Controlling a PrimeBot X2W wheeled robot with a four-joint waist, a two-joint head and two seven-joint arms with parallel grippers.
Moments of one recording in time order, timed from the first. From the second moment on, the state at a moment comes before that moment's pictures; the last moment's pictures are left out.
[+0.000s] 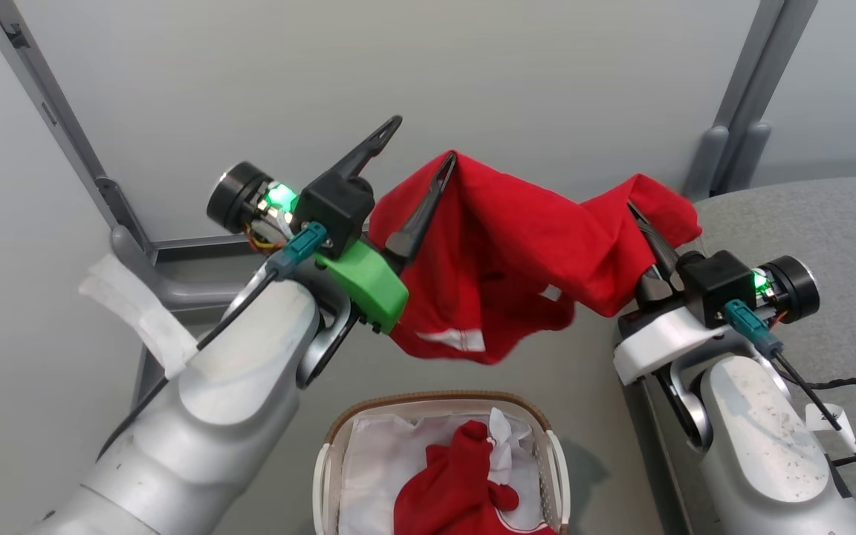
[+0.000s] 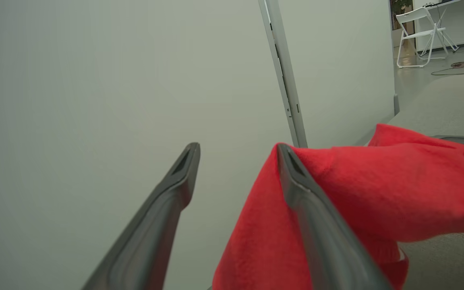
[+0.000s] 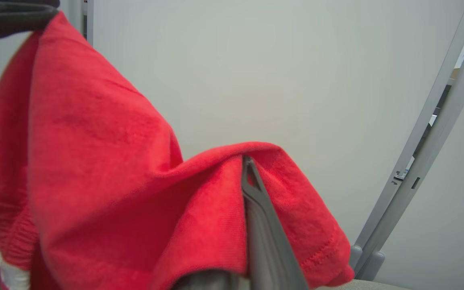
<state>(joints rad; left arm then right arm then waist) -0.82 0.18 -0.82 0.52 -0.44 -0.09 -0.25 -0.41 -0.05 0.13 0.32 -0.04 0.13 -0.26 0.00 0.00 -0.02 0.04</state>
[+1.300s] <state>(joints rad) -0.30 0.07 -0.54 0.41 -0.35 -0.12 -0.26 -0.36 -0.05 -0.03 0.23 -0.14 0.13 -0.26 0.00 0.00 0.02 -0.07</state>
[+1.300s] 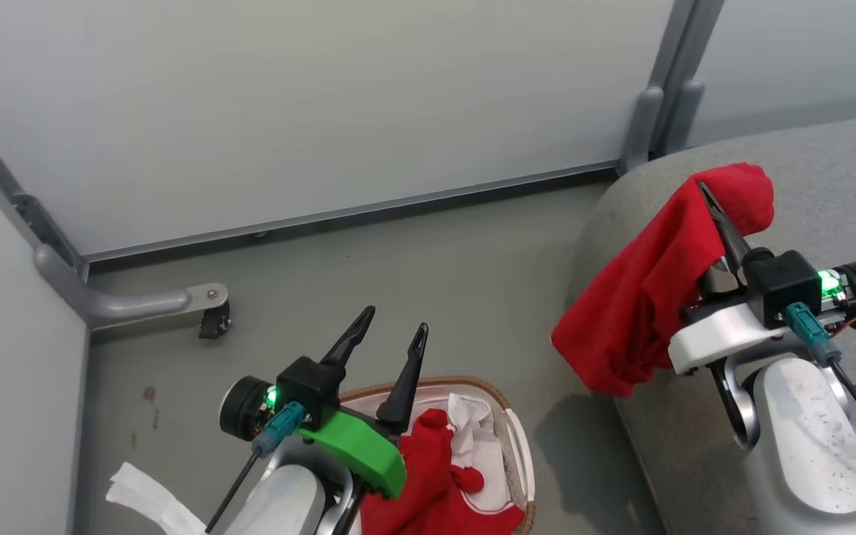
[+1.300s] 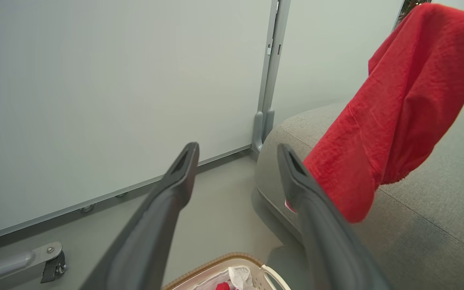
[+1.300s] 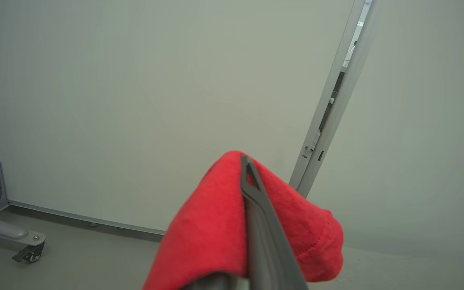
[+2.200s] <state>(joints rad) -0.35 0.07 -0.58 0.37 -0.30 -0.13 -0.26 -0.58 -0.20 -0.12 0.32 -0.18 0.13 -0.26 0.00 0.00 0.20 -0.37</state>
